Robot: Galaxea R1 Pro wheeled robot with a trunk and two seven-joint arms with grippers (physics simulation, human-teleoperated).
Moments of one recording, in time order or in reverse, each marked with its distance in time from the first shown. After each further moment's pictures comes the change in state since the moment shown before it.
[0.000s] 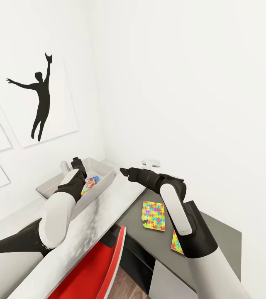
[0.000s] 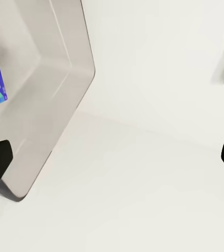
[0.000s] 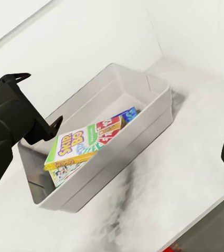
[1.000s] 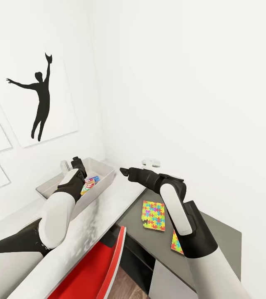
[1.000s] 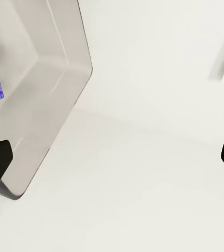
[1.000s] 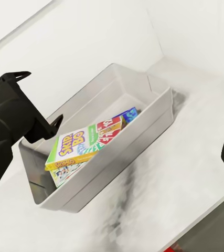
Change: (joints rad) left arm 0.000 0.002 -0.003 -0.006 -0.003 0.015 0.001; right arm 0.000 0.000 0.000 0.000 -0.003 -0.002 0.000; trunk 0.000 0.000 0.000
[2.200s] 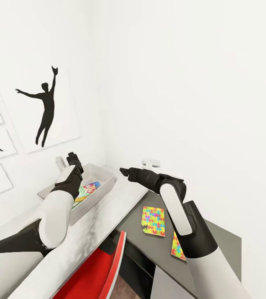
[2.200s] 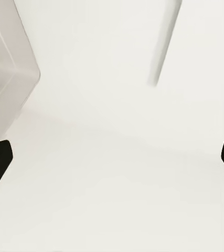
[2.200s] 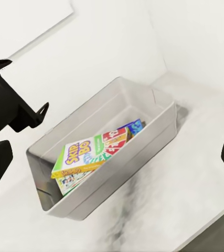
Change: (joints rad) left arm 0.000 -0.003 0.002 -0.080 0.002 -0.014 0.001; right arm 0.000 0.000 0.000 0.002 -0.001 -0.001 0.000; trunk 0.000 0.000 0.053
